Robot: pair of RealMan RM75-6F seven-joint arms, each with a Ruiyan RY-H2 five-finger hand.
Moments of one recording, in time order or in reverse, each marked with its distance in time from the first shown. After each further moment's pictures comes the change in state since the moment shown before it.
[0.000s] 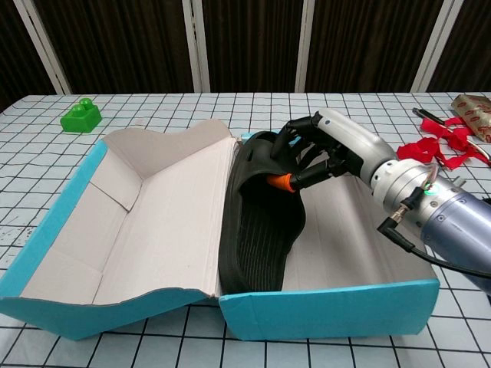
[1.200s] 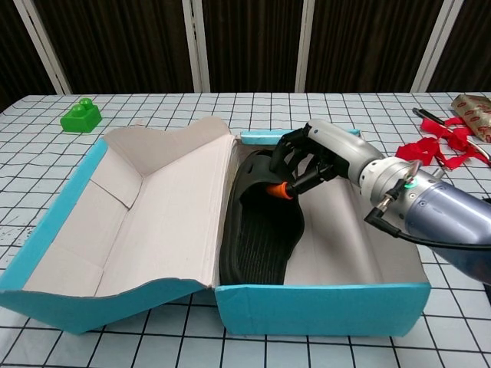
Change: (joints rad) left arm 0.001 0.003 0.002 -0.004 0.000 -0.002 0.000; right arm 0.037 -0.003 0.071 -0.010 0.145 -0.116 -0.170
